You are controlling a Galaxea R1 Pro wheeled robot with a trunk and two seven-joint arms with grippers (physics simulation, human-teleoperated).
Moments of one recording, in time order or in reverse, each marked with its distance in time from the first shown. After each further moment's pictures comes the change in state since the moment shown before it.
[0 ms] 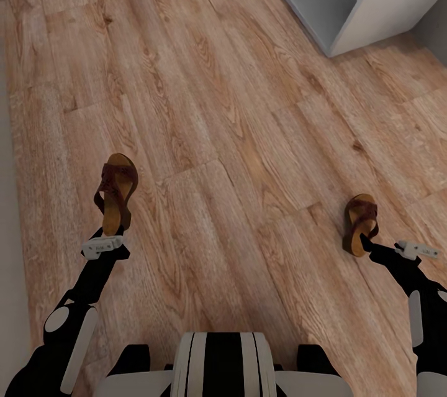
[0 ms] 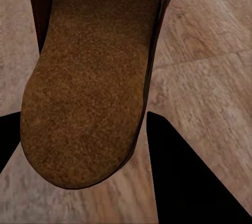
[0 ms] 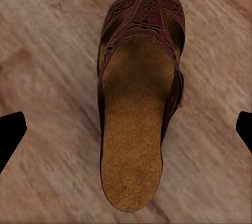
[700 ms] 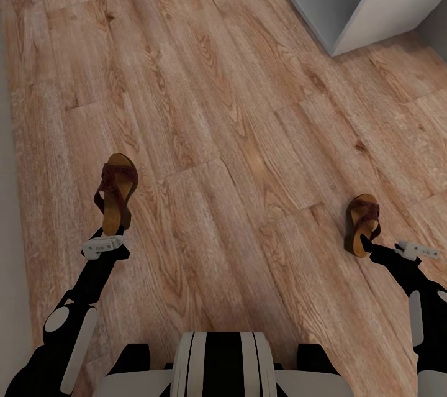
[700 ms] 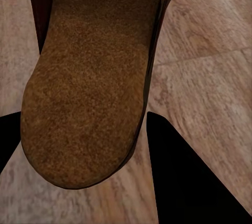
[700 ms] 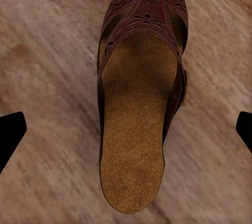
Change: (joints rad) left arm 0.000 0.000 0.000 0.000 0.000 0.000 0.000; right arm -0.007 -0.012 0.000 0.032 -0.003 -0.019 0.000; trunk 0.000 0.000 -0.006
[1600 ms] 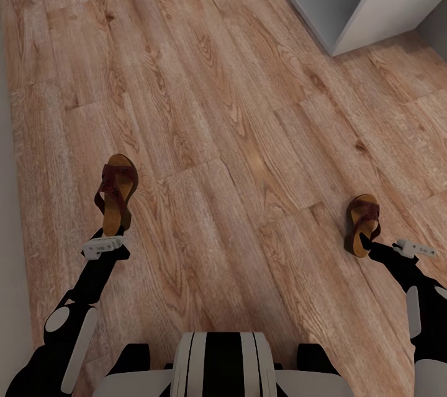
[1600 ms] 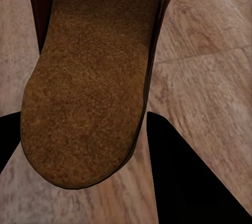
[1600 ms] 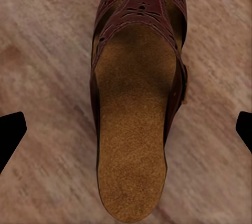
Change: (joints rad) left arm -0.001 0.000 0.000 0.007 0.000 0.000 0.001; right arm -0.045 -0.013 -0.014 0.076 -0.010 0.001 0.000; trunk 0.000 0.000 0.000
